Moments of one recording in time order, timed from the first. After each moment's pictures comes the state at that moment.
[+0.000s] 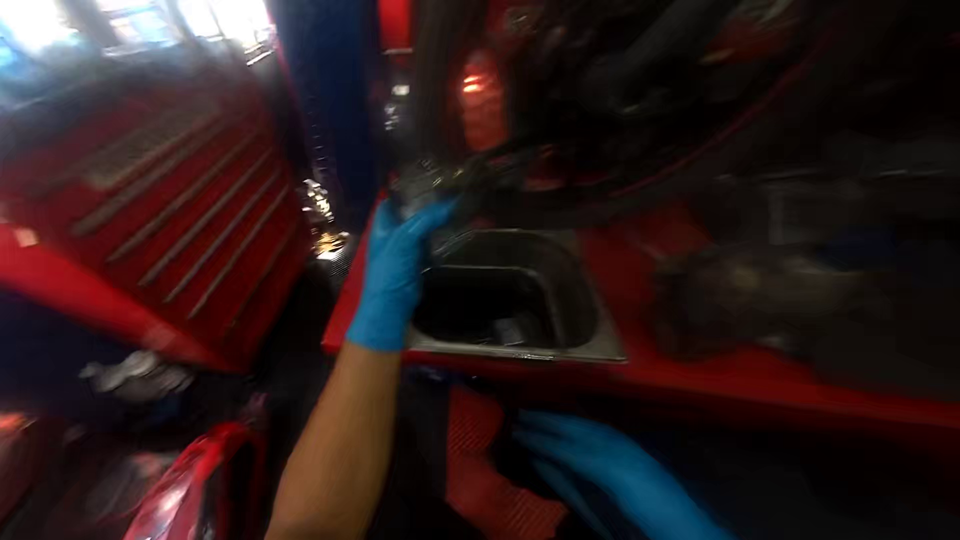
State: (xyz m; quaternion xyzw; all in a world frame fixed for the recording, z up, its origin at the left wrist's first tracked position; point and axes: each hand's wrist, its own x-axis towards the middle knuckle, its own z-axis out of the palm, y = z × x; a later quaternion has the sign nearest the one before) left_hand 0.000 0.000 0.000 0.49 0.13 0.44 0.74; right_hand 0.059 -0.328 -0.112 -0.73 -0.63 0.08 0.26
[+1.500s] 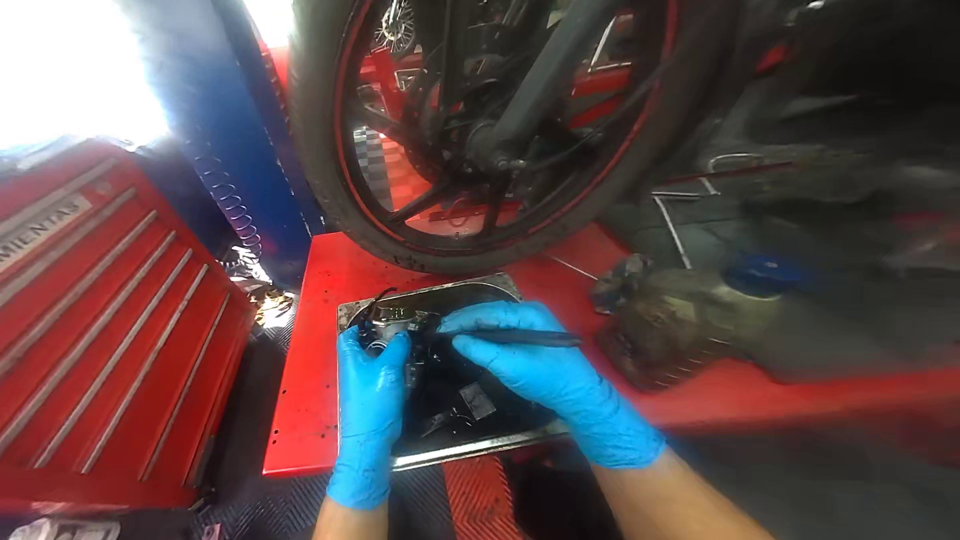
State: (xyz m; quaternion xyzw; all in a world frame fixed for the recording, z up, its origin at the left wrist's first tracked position) left_hand 0.039 -0.017 -0.060 0.60 0.33 0.35 0.64; right_hand 0.170 -0.166 -0.032 -0.66 -0.51 0.04 0.56
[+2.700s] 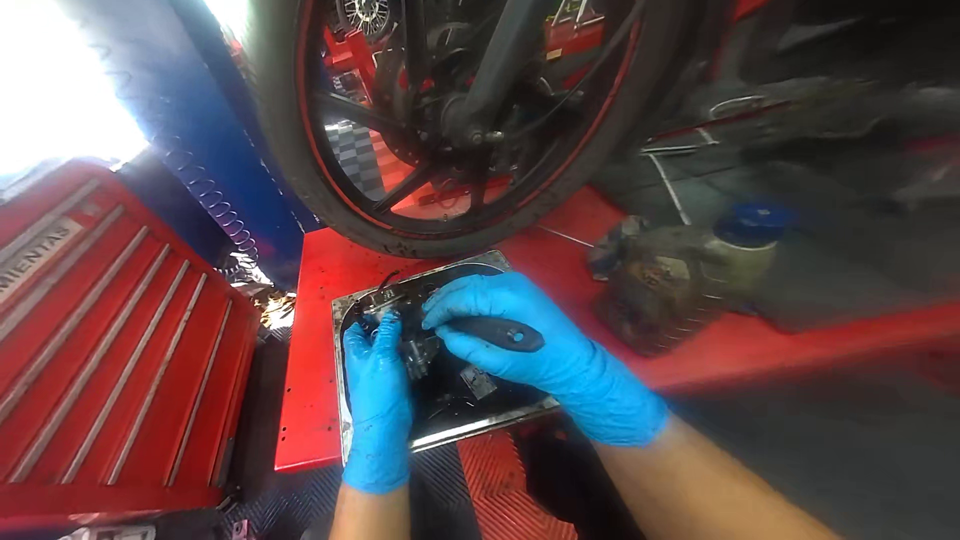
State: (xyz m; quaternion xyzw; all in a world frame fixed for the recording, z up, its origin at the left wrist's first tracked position) left_hand 0.047 -0.034 -0.061 0.53 0.33 0.34 0.70; right_hand 0.169 -0.163 -0.016 -0.62 -0.63 -0.07 0.47
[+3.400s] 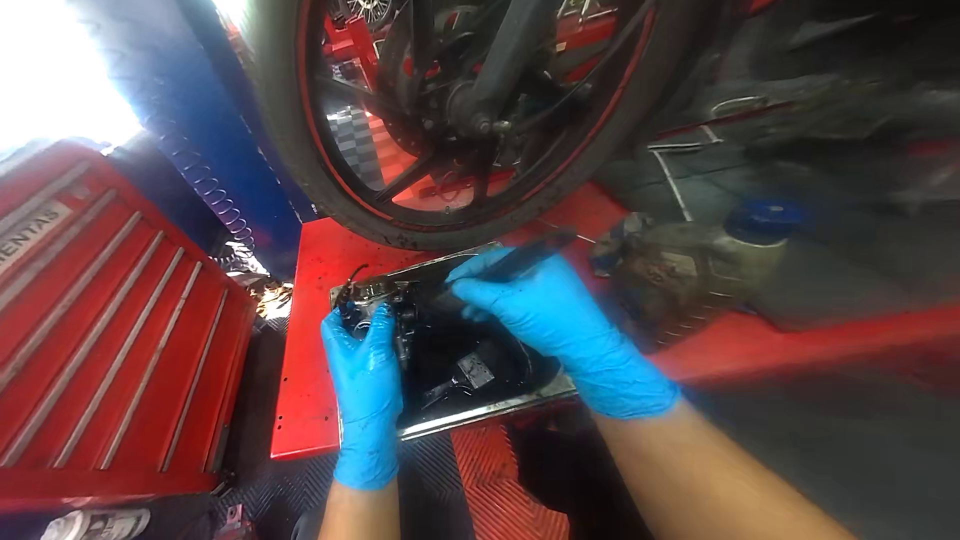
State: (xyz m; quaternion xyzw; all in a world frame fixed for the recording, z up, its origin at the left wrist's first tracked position) left_hand 0.037 -0.030 -0.055 0.59 0.34 0.40 0.61; right_hand 0.176 -0.163 -0.011 -0.71 -0.36 0.10 0.59
